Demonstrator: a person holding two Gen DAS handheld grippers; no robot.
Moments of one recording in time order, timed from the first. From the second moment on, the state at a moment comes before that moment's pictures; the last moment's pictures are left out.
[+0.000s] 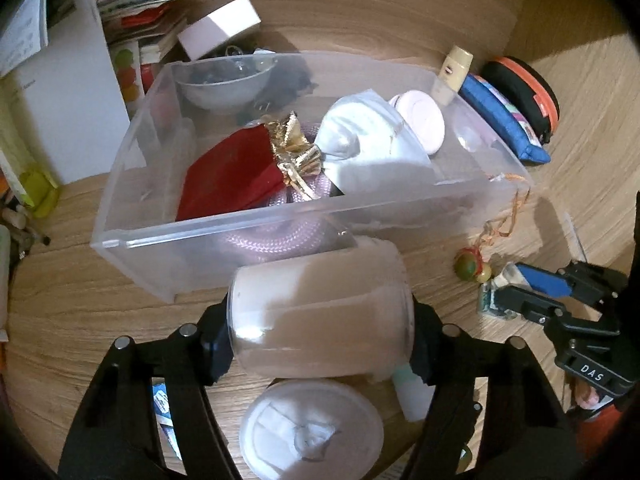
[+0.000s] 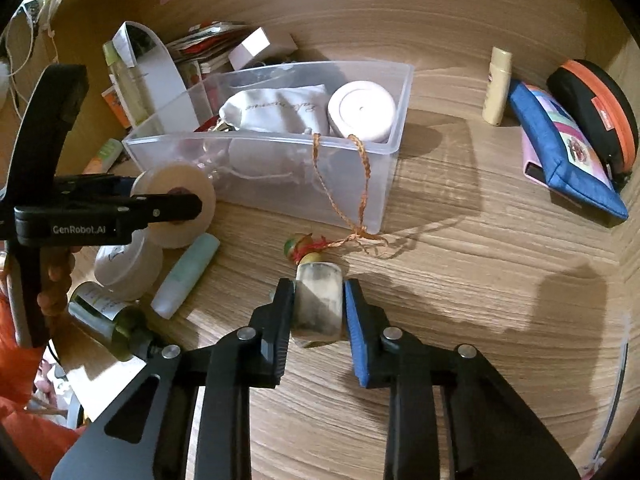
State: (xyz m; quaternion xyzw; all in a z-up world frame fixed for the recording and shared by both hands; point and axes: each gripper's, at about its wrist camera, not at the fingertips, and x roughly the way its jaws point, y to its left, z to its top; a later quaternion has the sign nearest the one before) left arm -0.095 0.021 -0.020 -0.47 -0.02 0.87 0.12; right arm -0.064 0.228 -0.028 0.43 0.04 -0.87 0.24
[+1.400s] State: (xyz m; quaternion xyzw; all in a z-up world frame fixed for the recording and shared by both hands) left arm -0.105 -0.012 0.090 -0.33 -0.07 0.93 0.11; right arm -0.084 0.233 0.093 0.27 -0.03 -0.93 0.25
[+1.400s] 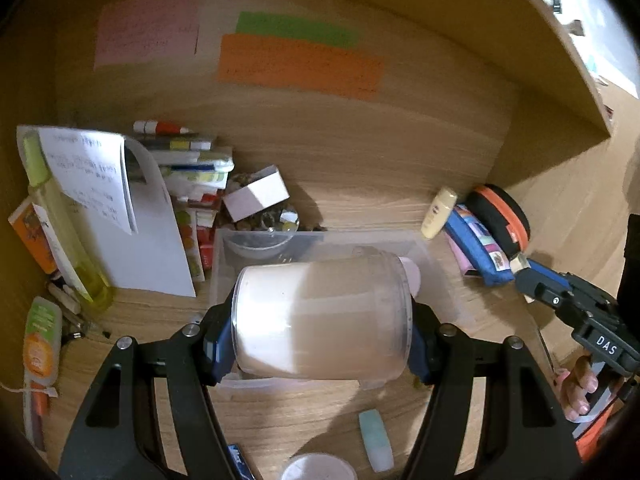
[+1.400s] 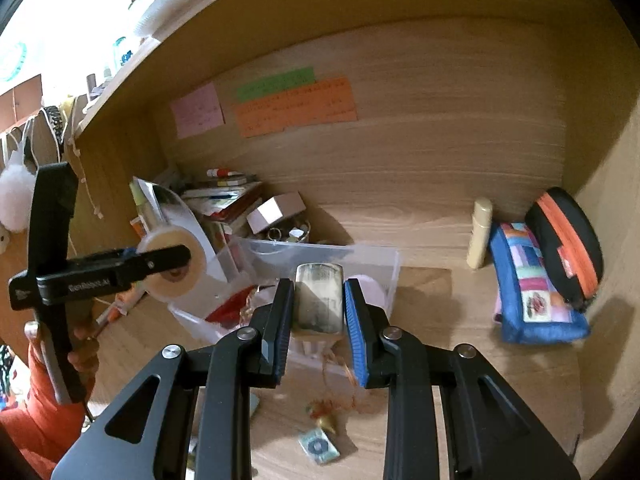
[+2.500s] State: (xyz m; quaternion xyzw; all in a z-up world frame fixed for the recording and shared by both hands) left arm -0.154 -0.002 0.013 -0.40 -0.03 0.91 0.12; right arm -0.146 0.195 0.015 0.38 0.01 -0.90 0.23
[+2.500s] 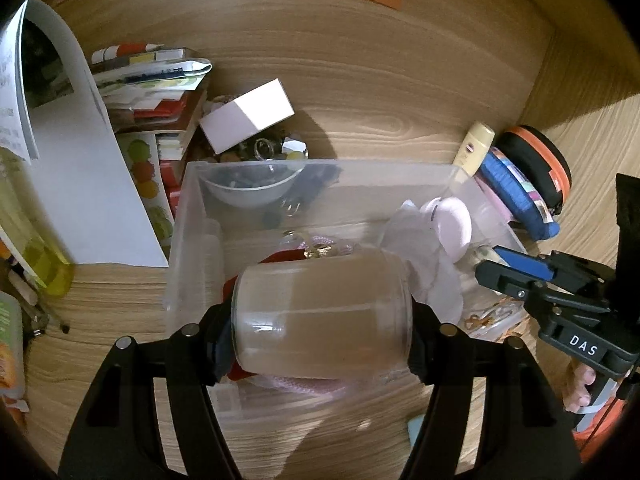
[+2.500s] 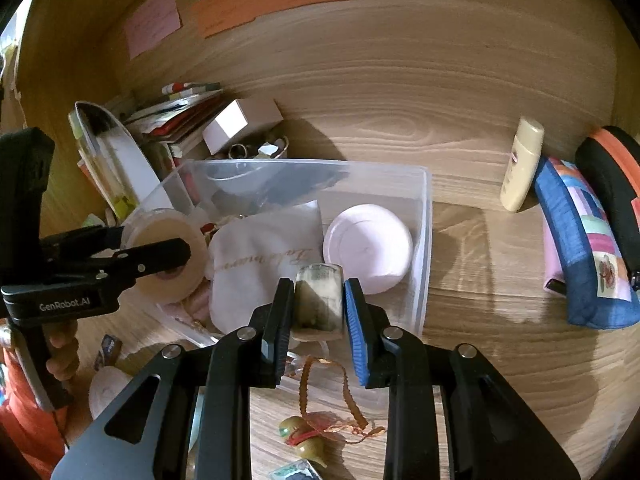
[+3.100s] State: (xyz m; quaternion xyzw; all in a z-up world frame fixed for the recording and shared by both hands) left arm -0.137 -0.003 0.034 -0.36 -0.02 0.92 0.12; right arm -0.136 0.196 0.027 0.35 0.01 -0.91 0.23
